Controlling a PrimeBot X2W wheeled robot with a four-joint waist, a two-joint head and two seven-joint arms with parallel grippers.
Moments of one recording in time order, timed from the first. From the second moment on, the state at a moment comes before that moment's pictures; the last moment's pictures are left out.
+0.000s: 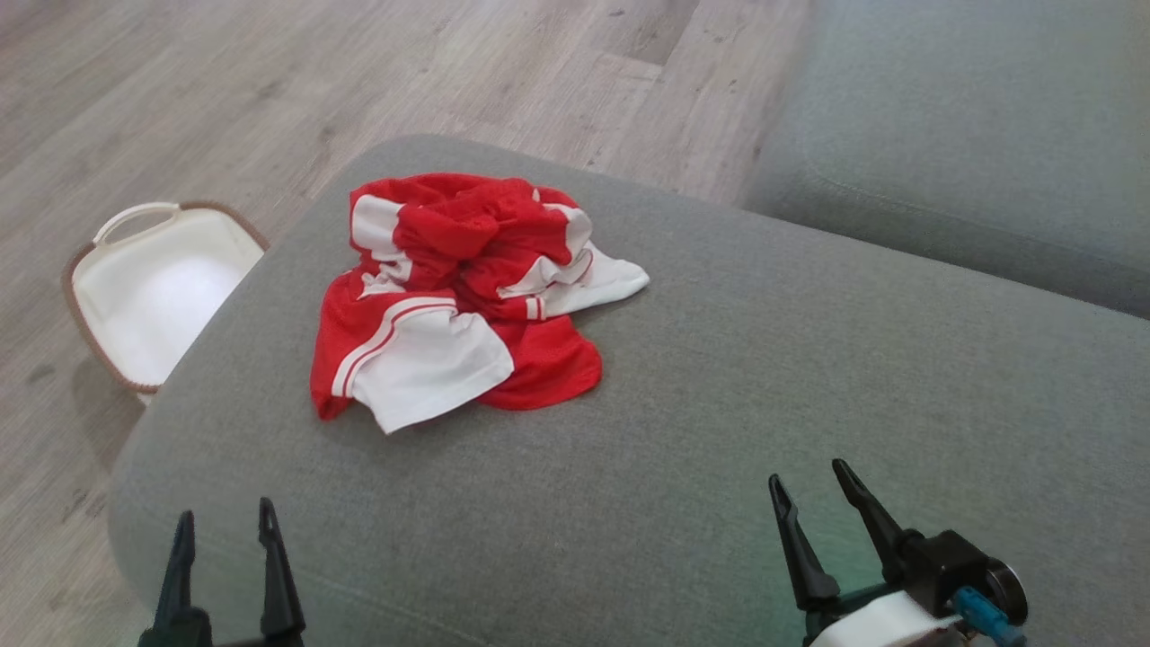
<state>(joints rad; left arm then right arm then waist) 0.19 0.05 0.03 0.15 -0.07 0.08 -0.25 0.09 -0.04 0.20 0.30 0.10 0.13 -0.25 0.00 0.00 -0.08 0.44</state>
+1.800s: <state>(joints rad) -1.12 0.22 -0.43 1.06 -0.42 -0.13 -0.03 -0.20 -0.18 0.09 0.08 -0.11 0.13 -0.26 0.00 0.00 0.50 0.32</state>
